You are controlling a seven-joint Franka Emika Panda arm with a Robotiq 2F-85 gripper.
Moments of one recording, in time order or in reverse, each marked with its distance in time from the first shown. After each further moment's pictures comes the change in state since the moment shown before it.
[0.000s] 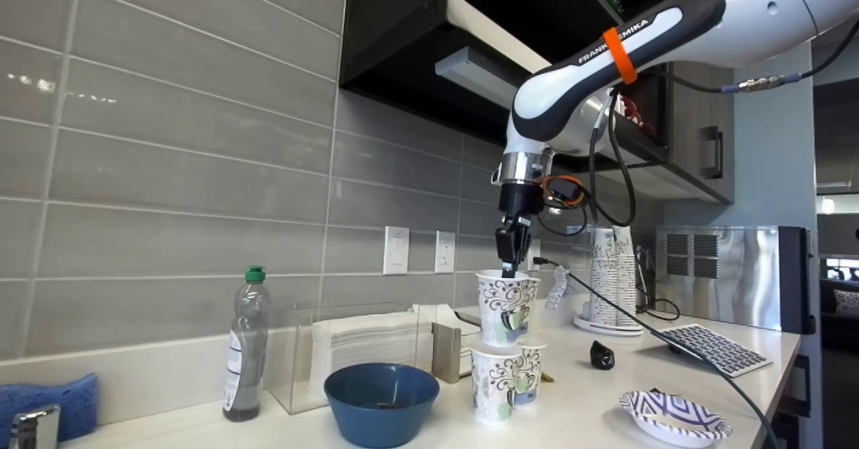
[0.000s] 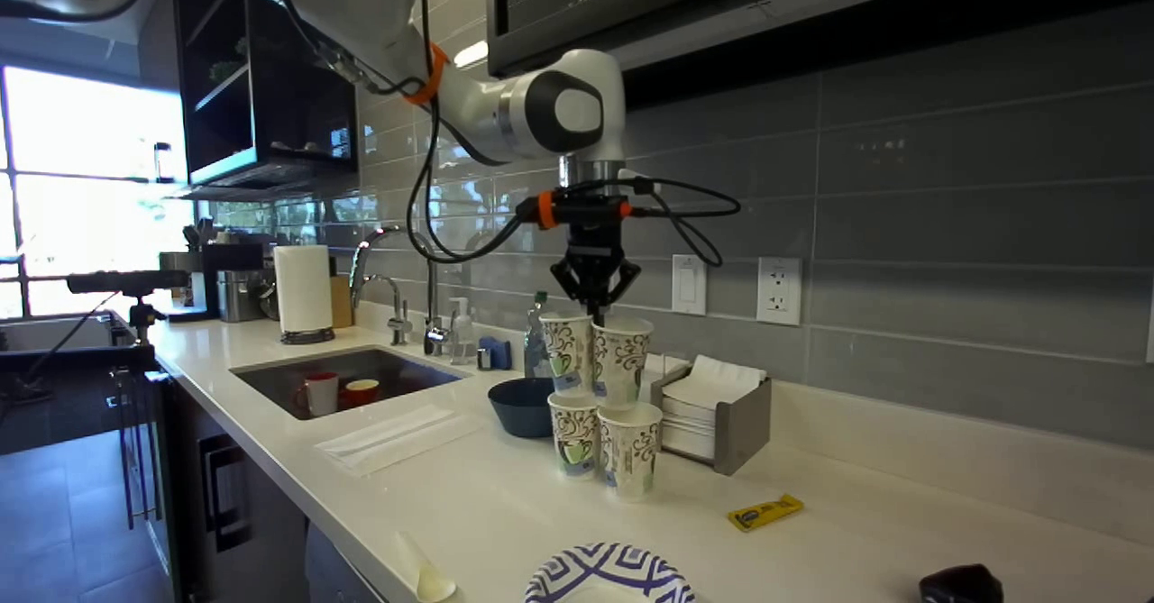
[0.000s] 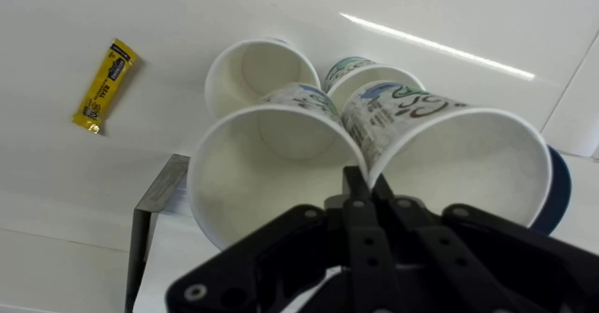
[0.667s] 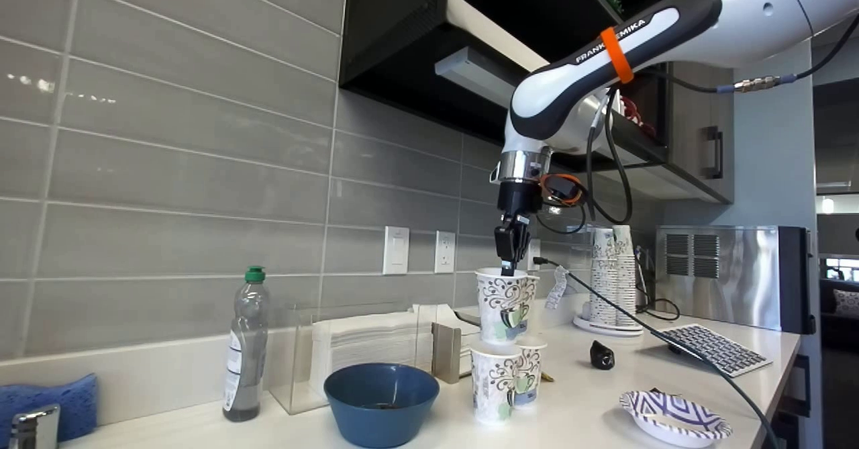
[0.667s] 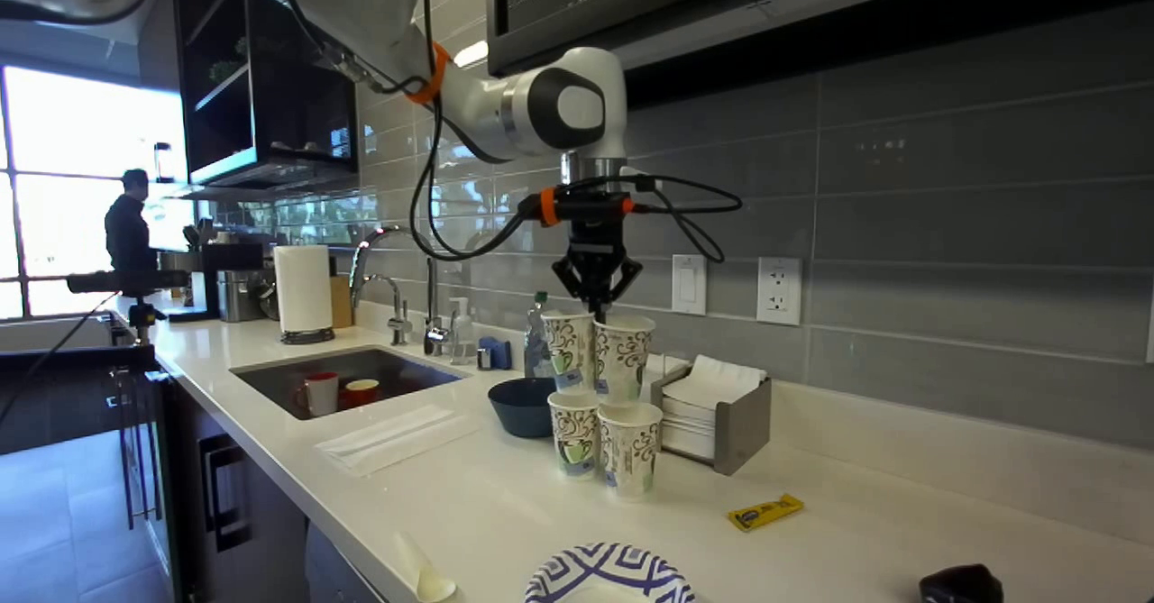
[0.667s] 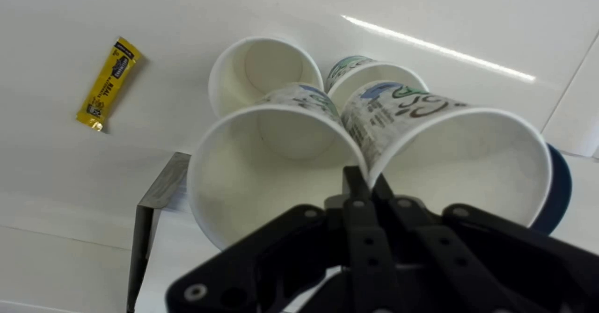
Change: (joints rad) arm 0.000 0.010 0.000 0.022 -0.005 -0.018 0.000
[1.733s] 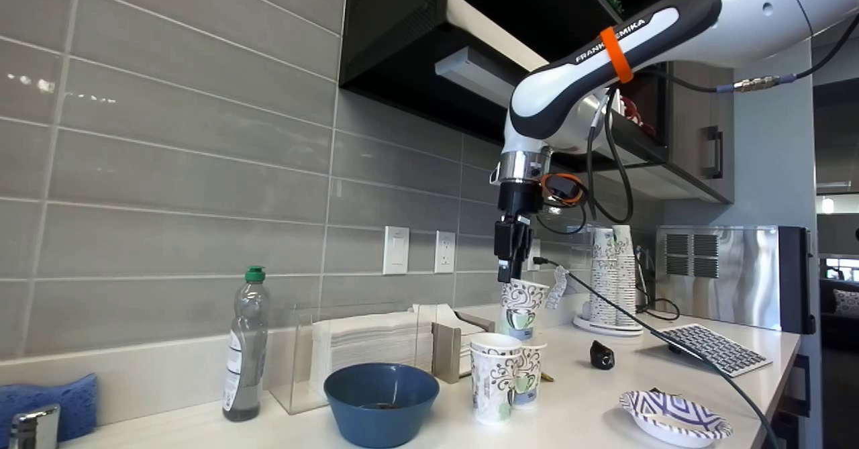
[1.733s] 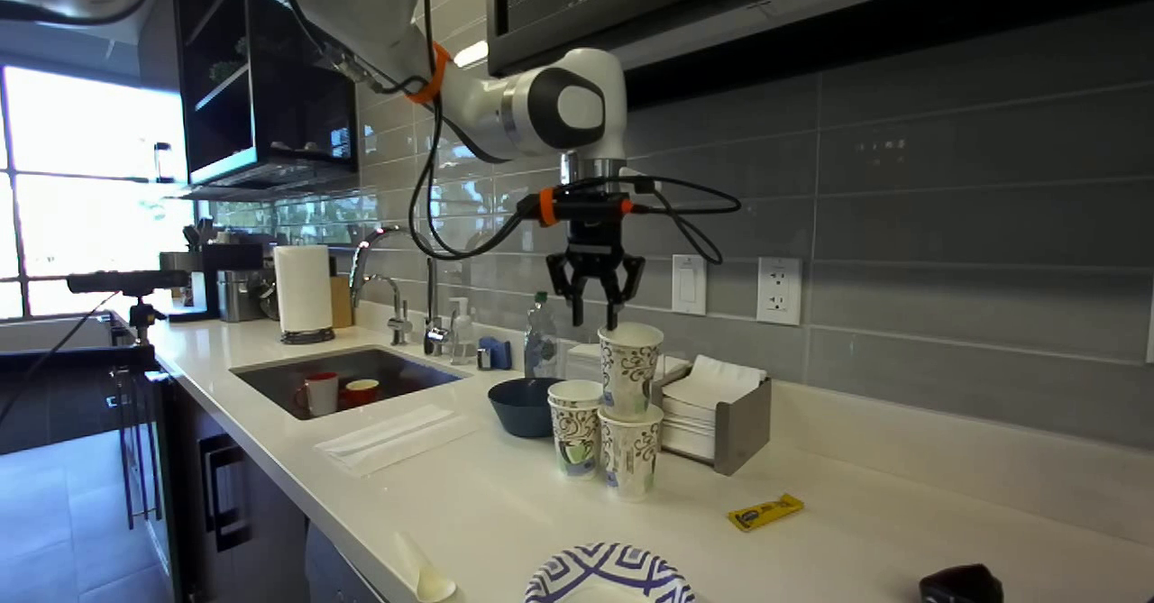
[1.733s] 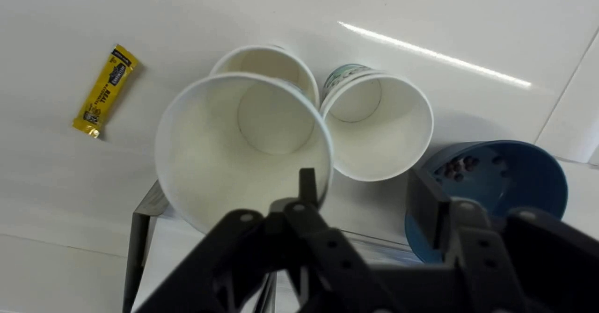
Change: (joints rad) arm 0.000 0.001 0.001 0.002 0.000 -0.018 0.000
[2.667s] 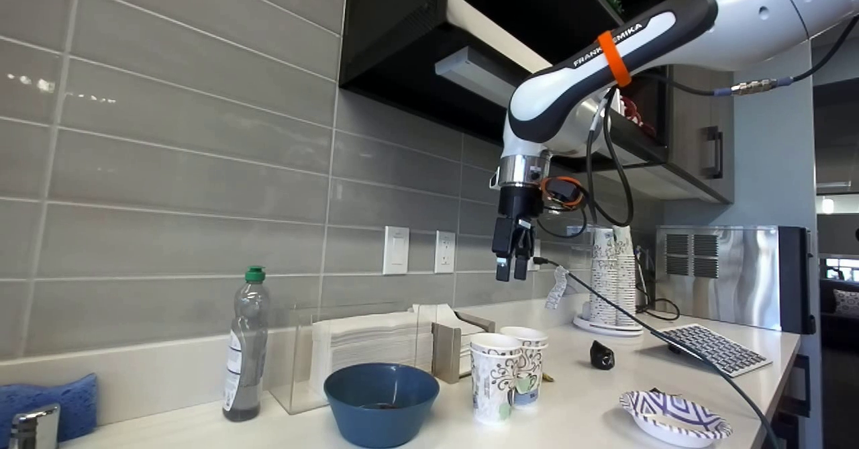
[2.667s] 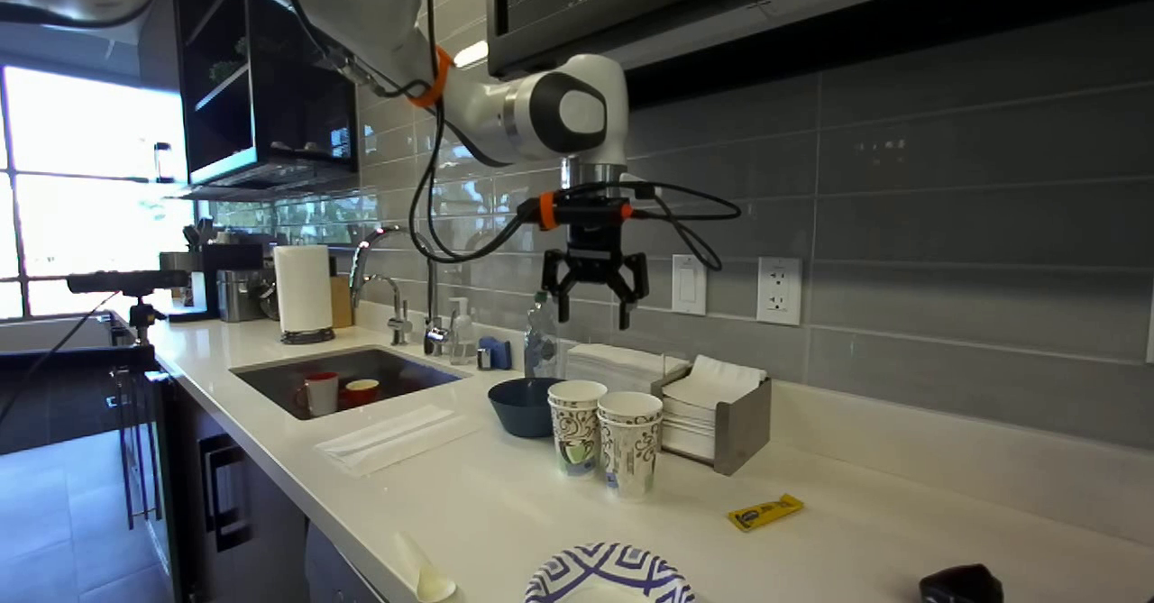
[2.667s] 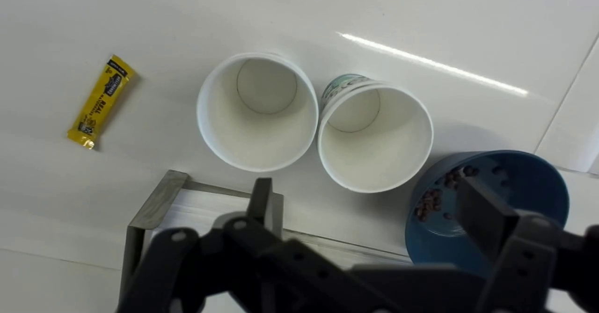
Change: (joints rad) arm -0.001 0.009 0.000 0.000 0.000 -0.015 0.000
